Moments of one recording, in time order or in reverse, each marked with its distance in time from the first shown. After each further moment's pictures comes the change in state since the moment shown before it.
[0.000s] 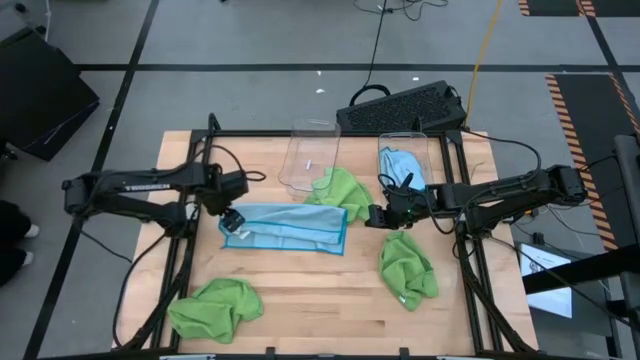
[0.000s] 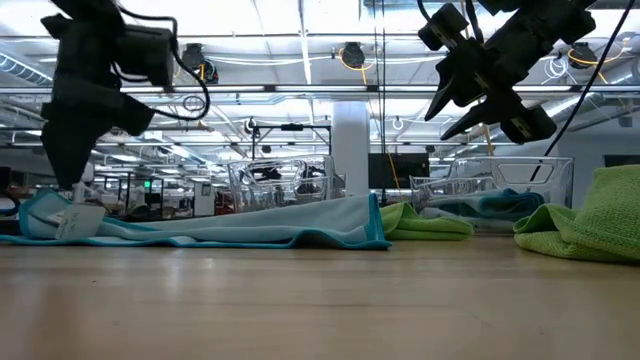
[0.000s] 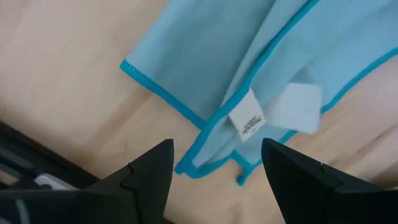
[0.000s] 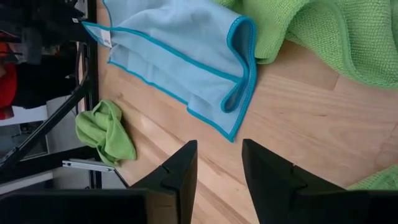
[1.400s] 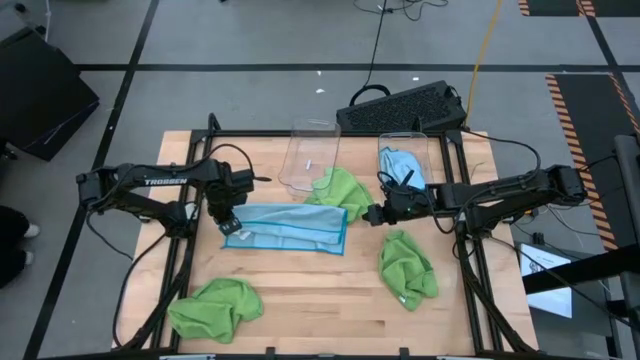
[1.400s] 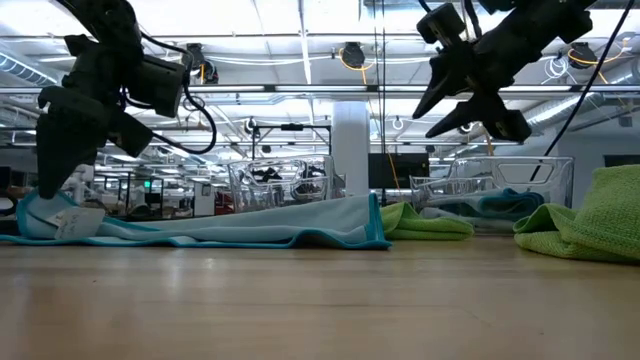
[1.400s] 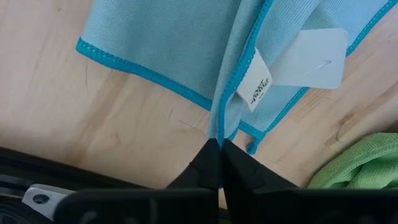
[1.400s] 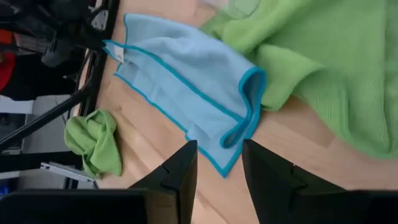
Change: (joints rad) left arm 0.073 0.154 -0.001 -0.051 0.114 0.263; right arm -0.008 0.004 0.000 0.046 0.107 -0.200
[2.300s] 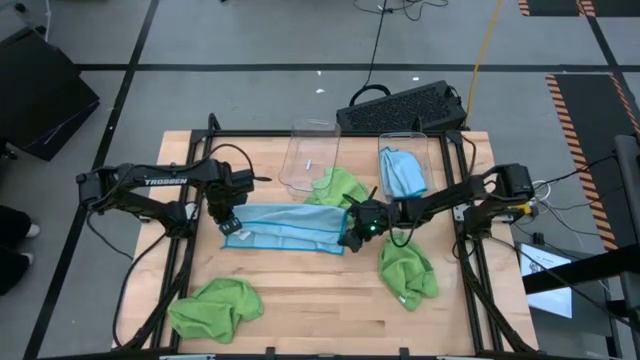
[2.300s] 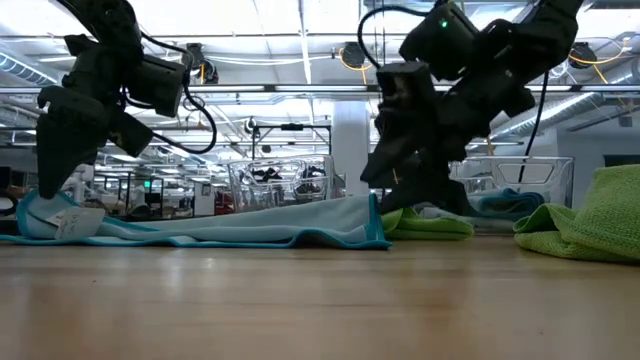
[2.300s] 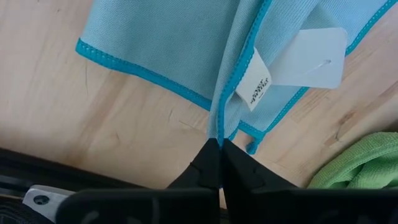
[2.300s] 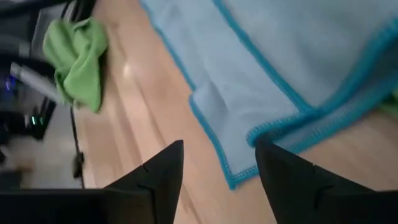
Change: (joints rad) left arm 0.000 0.000 0.000 0.004 0.000 0.004; right arm 0.000 0.491 0.000 0.513 -0.266 -0.288
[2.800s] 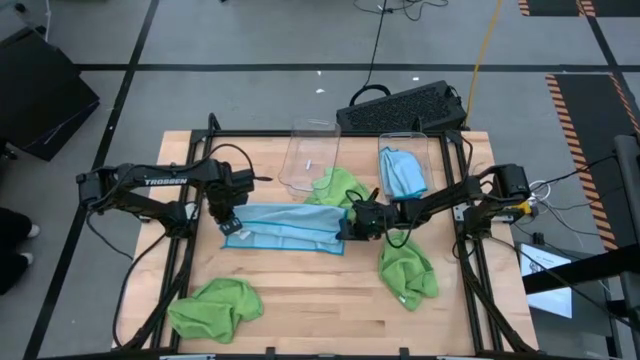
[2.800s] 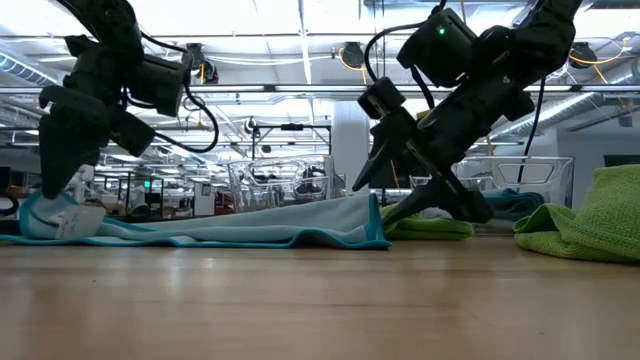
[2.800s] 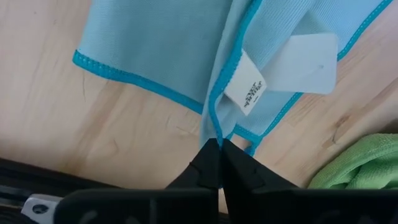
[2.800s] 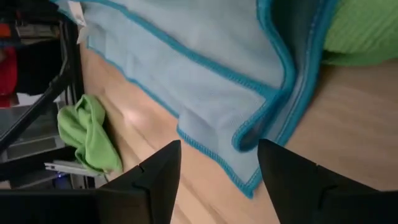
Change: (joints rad) left arm 0.000 0.000 0.000 0.022 0.006 0.014; right arm -0.003 0.026 0.000 0.009 0.065 0.481
